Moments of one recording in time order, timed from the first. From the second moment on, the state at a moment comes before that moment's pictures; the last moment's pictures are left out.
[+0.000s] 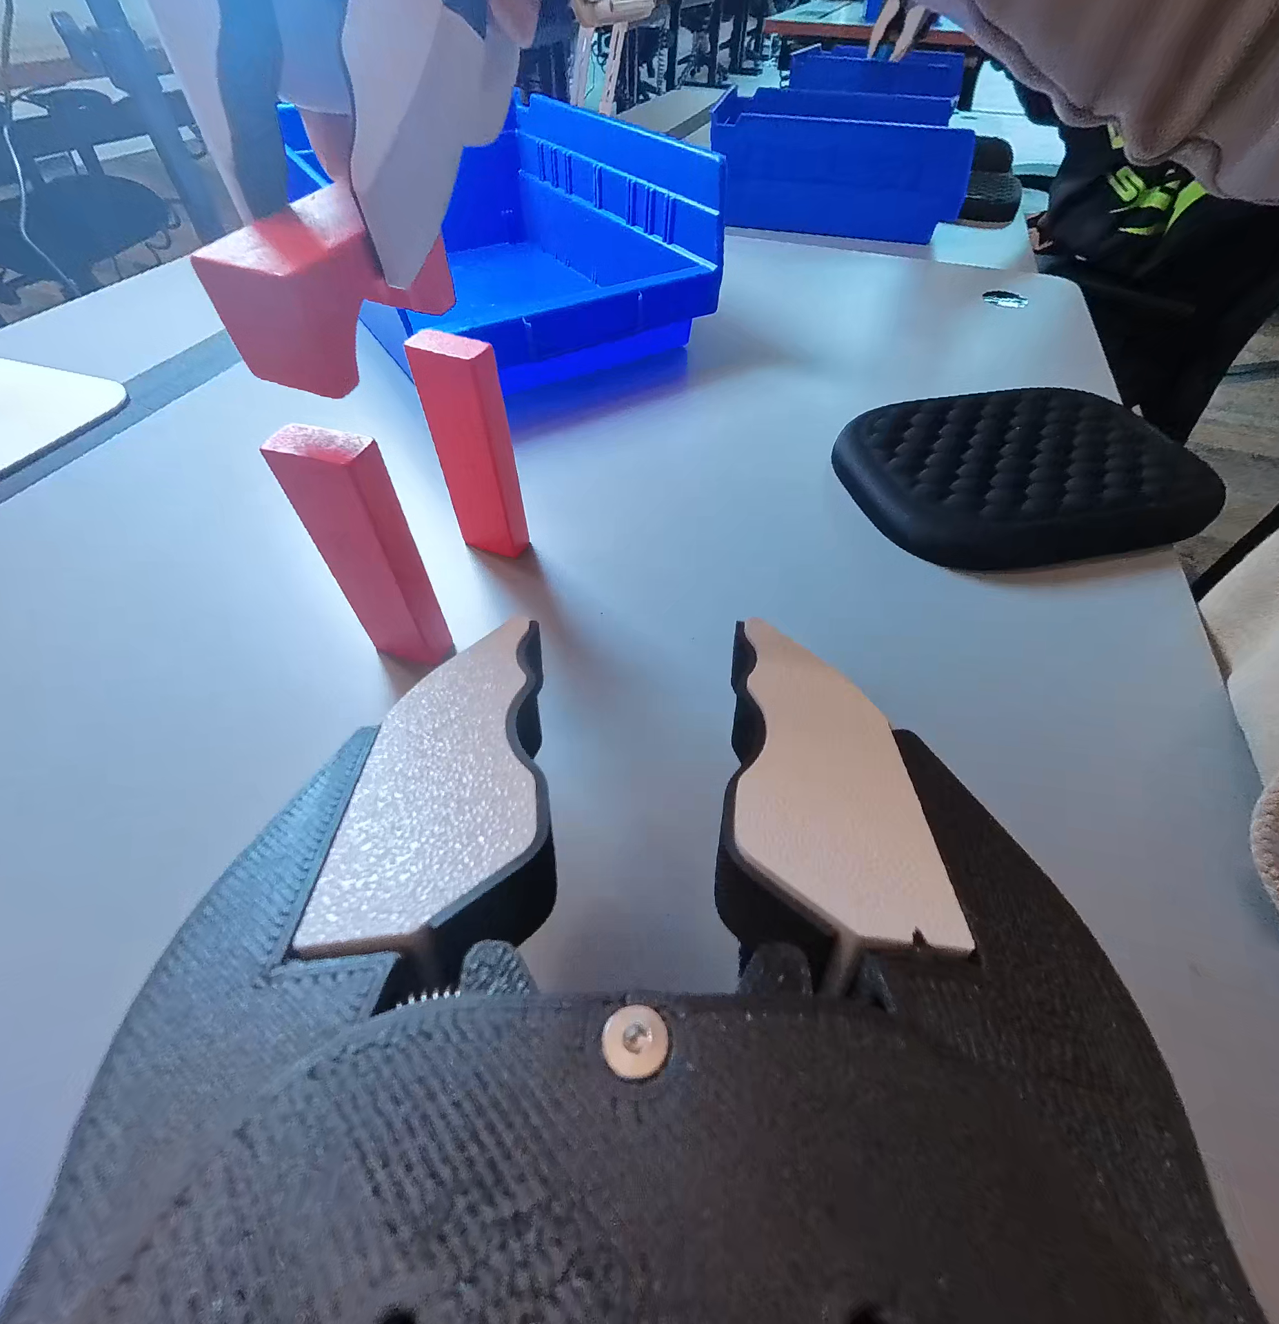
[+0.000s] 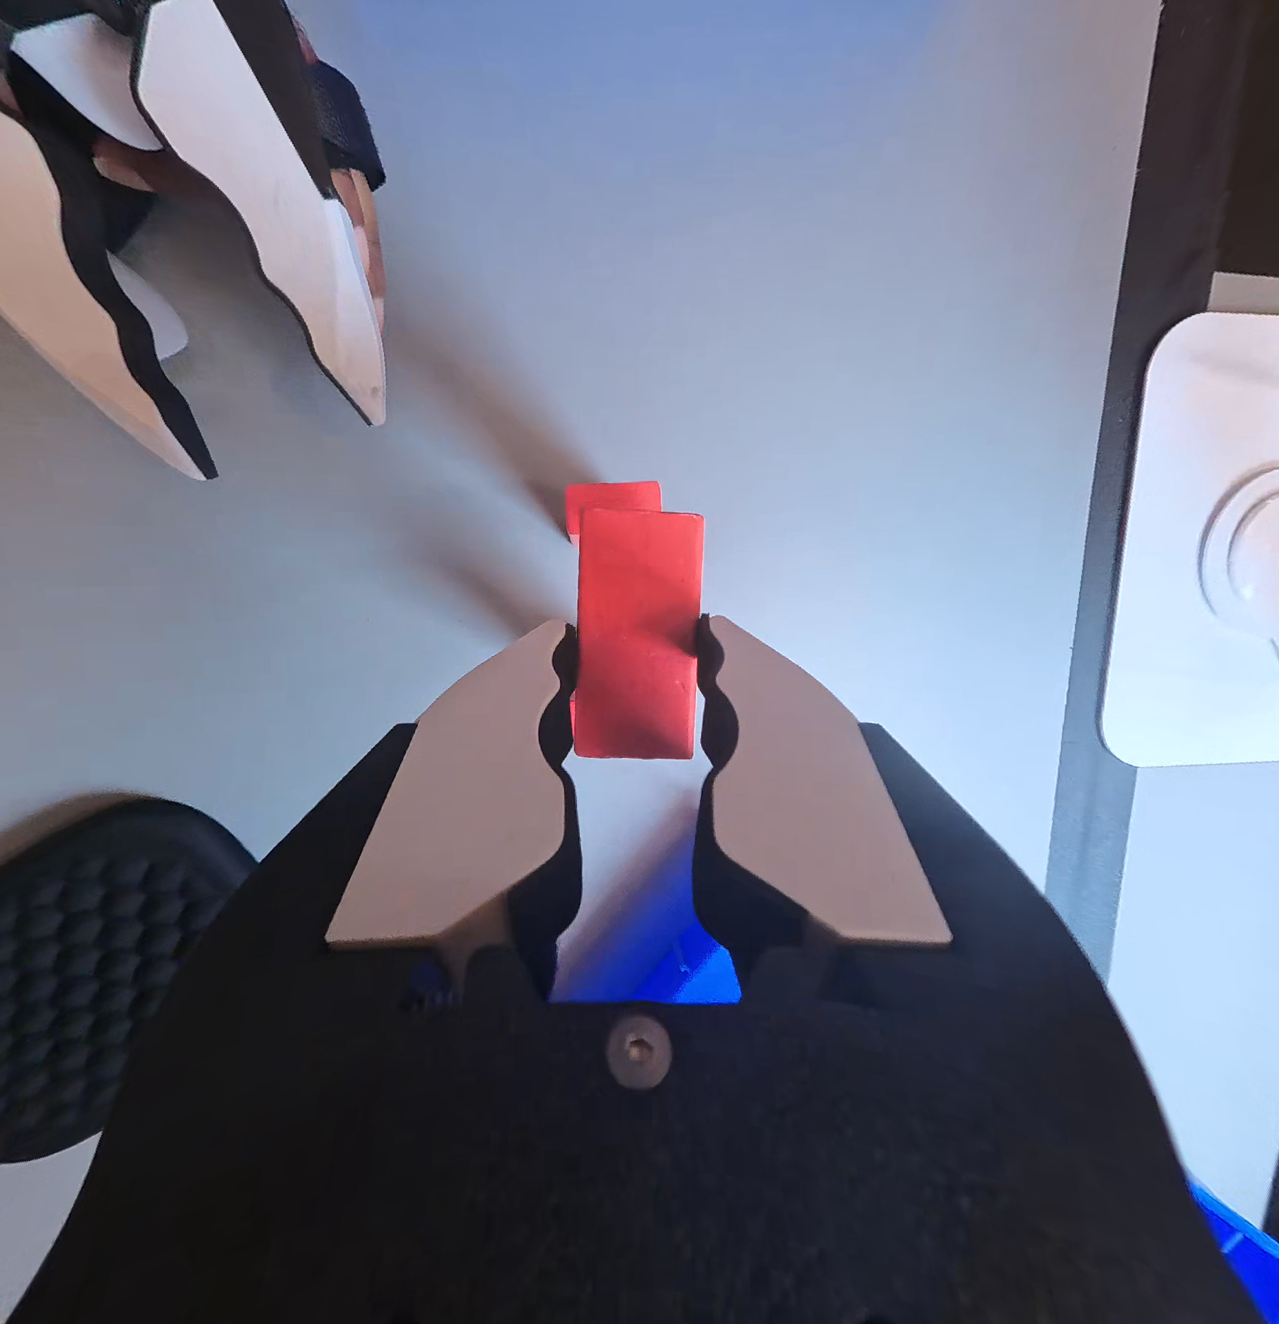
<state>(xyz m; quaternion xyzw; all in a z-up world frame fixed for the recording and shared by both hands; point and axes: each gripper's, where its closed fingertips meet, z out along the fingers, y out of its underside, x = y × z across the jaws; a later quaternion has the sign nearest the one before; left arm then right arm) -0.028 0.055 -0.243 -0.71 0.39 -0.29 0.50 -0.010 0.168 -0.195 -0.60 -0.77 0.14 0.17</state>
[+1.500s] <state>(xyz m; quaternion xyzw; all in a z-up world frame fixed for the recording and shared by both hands) -0.022 0.053 -0.260 -0.72 0.41 -0.28 0.48 -0.008 0.167 -0.206 -0.59 -0.77 0.16 0.18</state>
